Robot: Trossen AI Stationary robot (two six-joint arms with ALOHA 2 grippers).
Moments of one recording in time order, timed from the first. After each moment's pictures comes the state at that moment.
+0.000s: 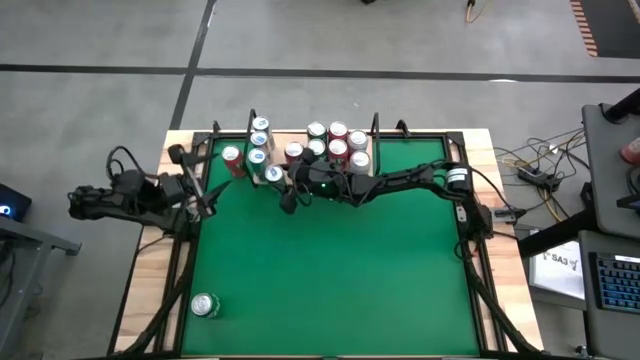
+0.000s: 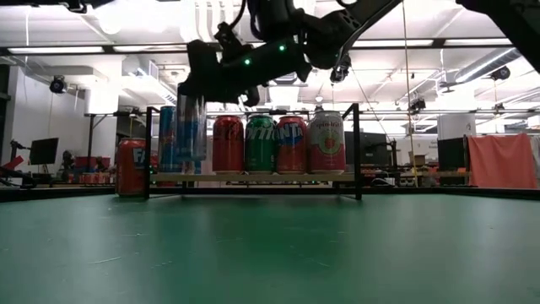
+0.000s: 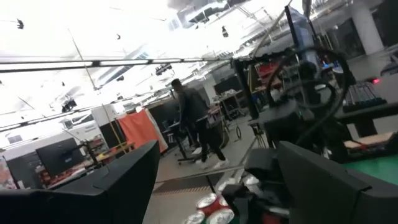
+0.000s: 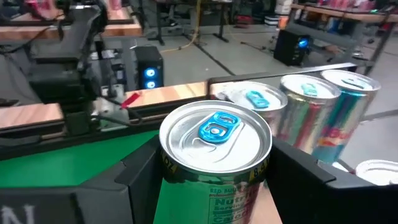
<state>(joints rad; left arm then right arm) -0.14 0.20 0.44 0.09 -0.49 0.57 -0.13 2.09 1.48 0.47 0.22 0.00</state>
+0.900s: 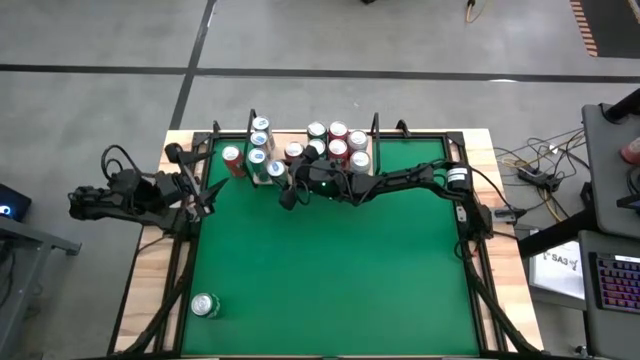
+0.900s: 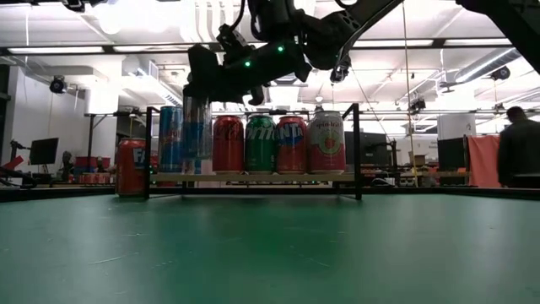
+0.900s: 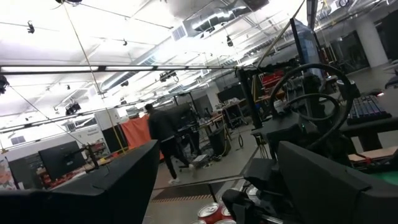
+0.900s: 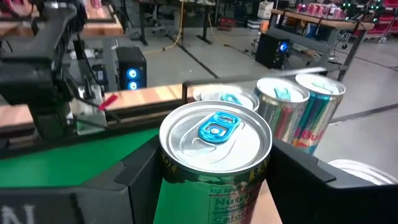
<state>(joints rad) -0.14 0.19 0.44 0.13 -0.49 0.57 -0.13 2.09 1.48 0.48 0.29 -0.03</state>
